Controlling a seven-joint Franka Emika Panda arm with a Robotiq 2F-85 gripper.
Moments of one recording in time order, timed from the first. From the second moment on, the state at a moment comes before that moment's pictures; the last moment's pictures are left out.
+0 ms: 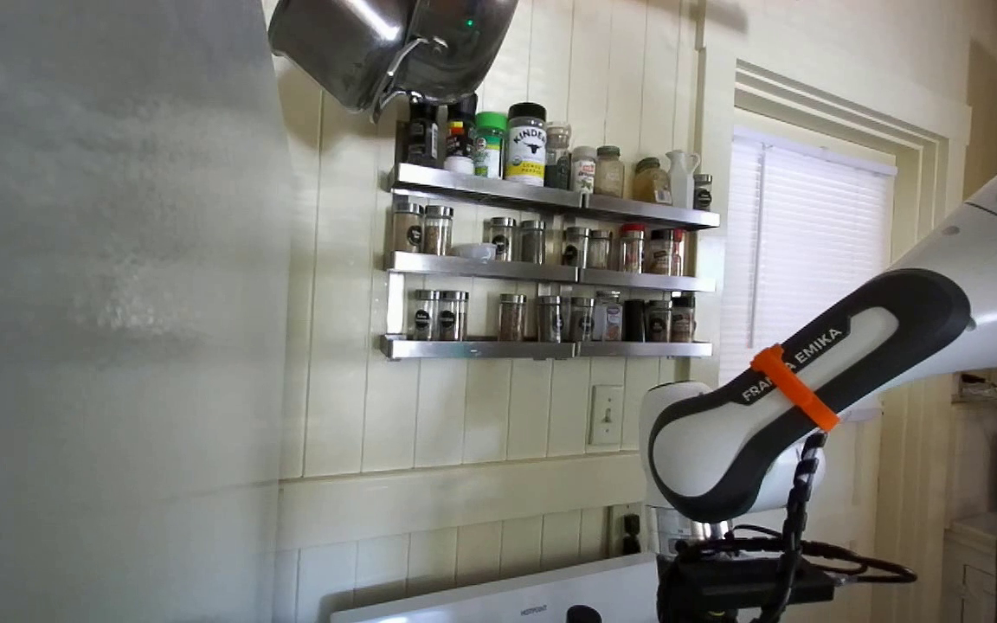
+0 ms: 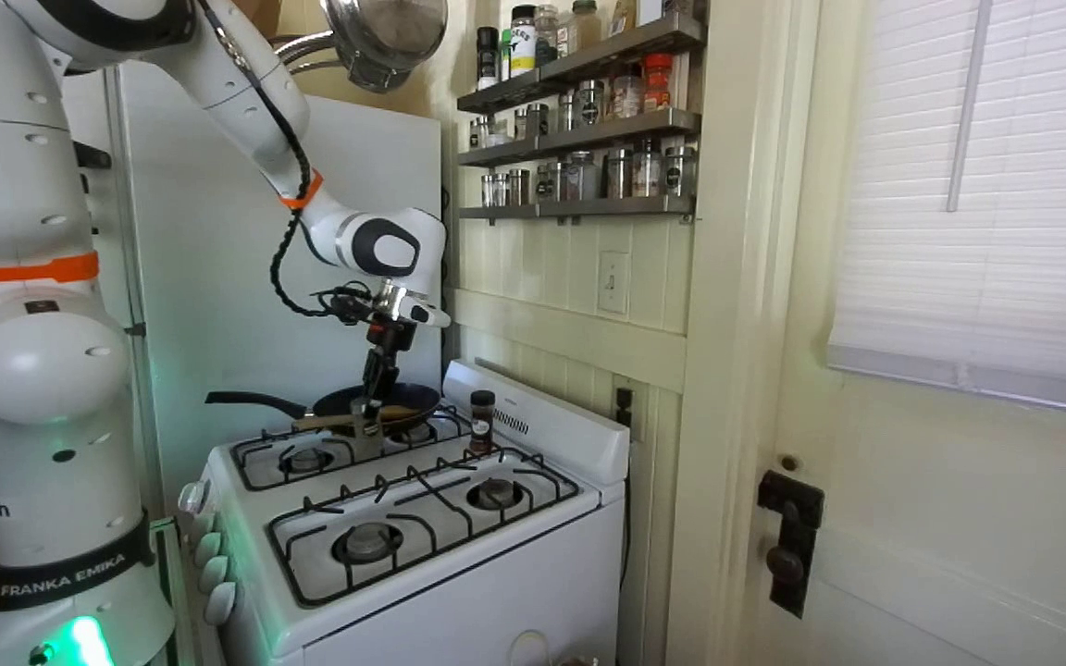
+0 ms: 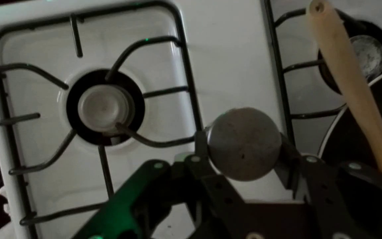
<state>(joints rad) 0.15 -0.08 0.17 -2.47 0.17 2.12 0.39</state>
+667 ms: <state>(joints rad) 0.14 -0.06 0.15 -2.49 0.19 2.27 0.26</state>
